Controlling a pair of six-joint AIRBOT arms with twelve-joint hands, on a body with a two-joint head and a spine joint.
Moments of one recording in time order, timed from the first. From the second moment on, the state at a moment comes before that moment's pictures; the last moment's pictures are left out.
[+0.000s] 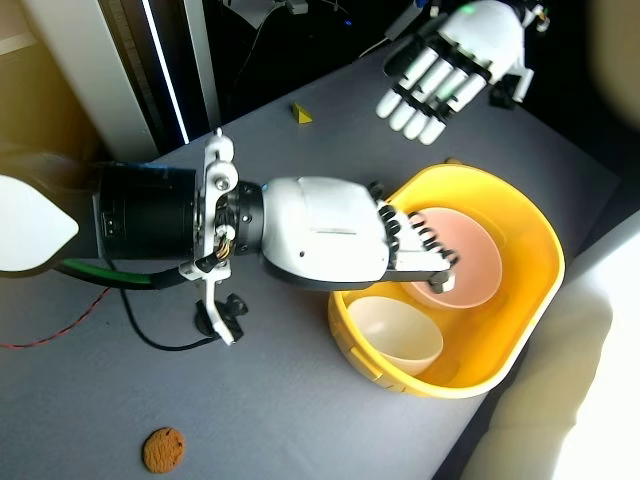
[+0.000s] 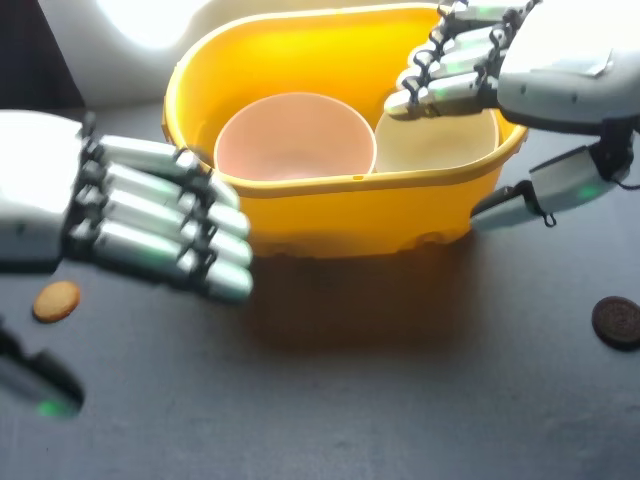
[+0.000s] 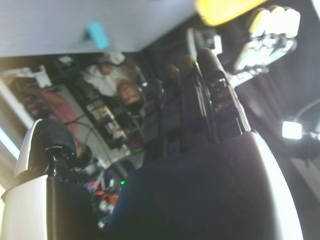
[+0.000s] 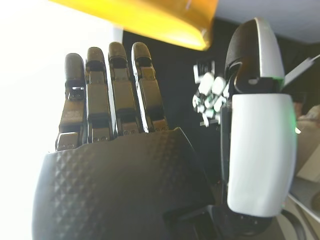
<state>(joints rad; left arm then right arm) 0.32 -0.79 1.29 1.28 -1.28 -0.08 -0.14 -1.01 1.22 -0.72 0.50 -0.53</state>
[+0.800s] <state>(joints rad) 0.23 -0.71 1.14 1.43 -1.22 -0.15 -0.07 -0.91 1.22 -0.96 0.64 -0.04</state>
